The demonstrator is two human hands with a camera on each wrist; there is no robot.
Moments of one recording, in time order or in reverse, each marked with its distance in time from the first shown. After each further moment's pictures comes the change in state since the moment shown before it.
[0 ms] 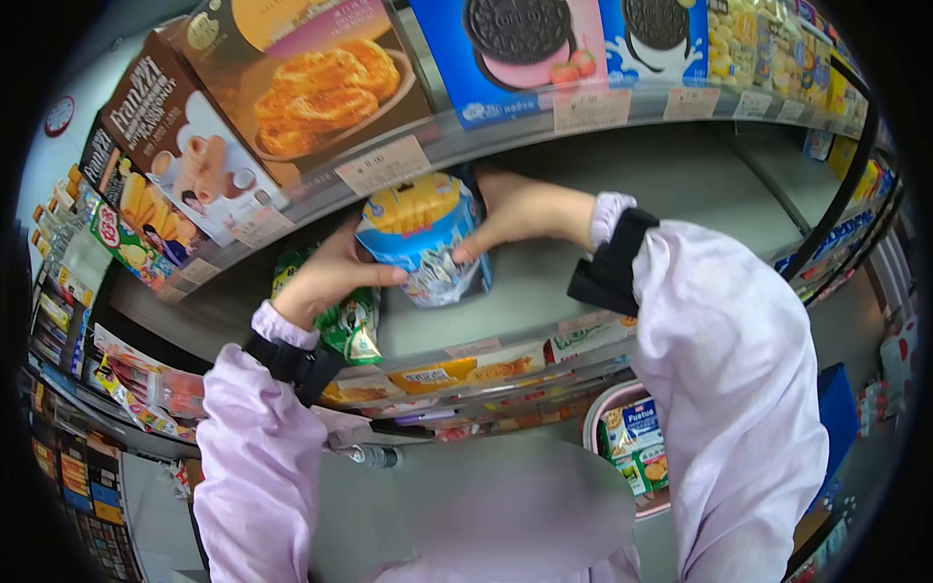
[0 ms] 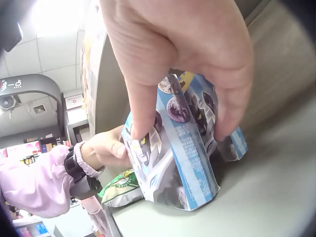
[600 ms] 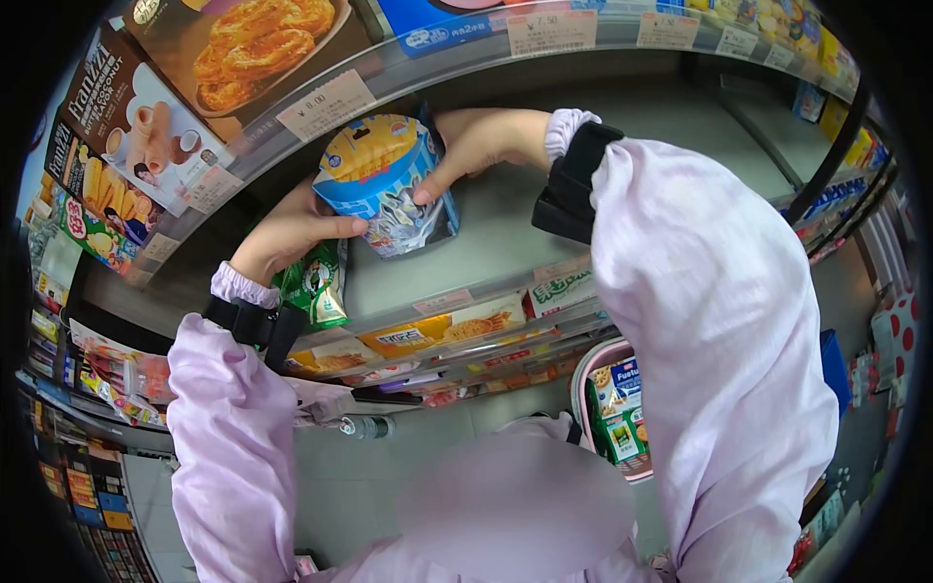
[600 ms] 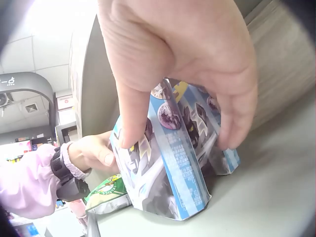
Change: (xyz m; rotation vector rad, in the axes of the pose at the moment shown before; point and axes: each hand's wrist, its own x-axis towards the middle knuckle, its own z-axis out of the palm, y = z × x) left_hand 0.004 0.004 -0.004 0.062 -0.043 -0.146; right_hand 0.011 -0.003 -0.007 -0.098 -0.088 0.156
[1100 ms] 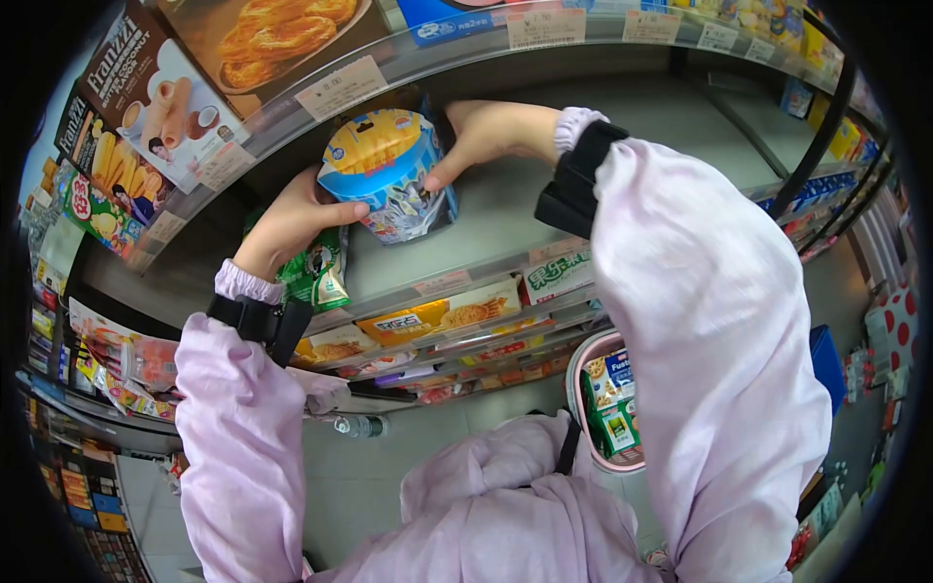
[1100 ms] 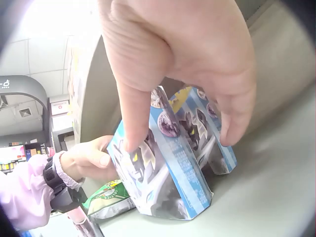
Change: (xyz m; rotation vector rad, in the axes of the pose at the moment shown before) left_hand -0.011 -0.003 0.005 0.075 0.083 0.058; right_hand -0.013 0.005 0.003 -0.161 0.163 0.042
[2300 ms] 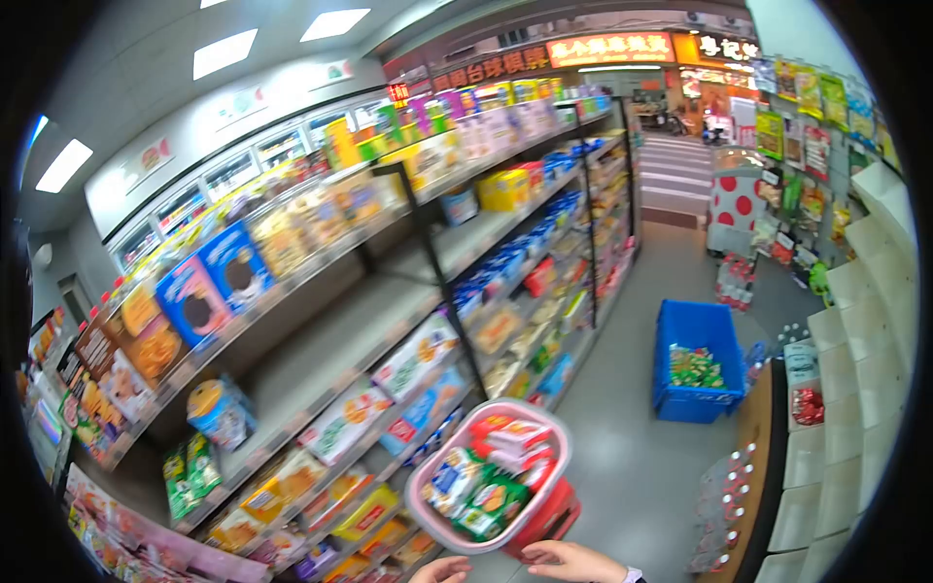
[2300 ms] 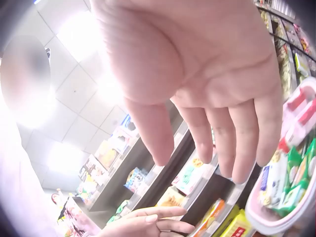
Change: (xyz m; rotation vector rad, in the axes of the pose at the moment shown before) left_hand -0.214 -0.115 0.420 -0.182 -0.573 0.016; right_hand -0.571 0.007 0.309 0.540 0.593 0.480
